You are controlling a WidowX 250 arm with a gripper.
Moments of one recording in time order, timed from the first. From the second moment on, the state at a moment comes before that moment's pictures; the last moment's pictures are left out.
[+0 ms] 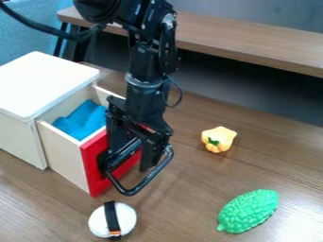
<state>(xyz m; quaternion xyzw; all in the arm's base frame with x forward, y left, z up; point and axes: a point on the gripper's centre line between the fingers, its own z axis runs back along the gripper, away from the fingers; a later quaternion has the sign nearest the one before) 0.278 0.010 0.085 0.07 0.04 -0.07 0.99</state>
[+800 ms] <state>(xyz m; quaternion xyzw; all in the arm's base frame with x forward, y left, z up) 0.271 0.062 0.090 0.12 0.06 -0.02 0.99</state>
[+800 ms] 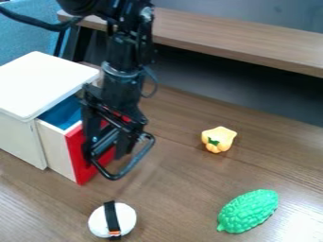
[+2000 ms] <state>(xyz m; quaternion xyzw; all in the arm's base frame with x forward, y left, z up) 0.274 0.117 0.085 0.18 0.12 0.04 0.98</state>
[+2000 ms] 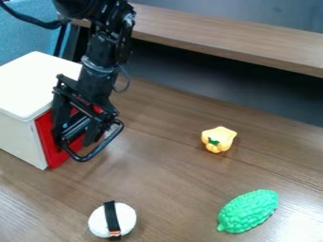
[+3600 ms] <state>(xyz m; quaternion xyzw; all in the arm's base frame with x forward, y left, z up) 0.272 -0.007 0.139 0.01 0.24 -0.08 0.97</state>
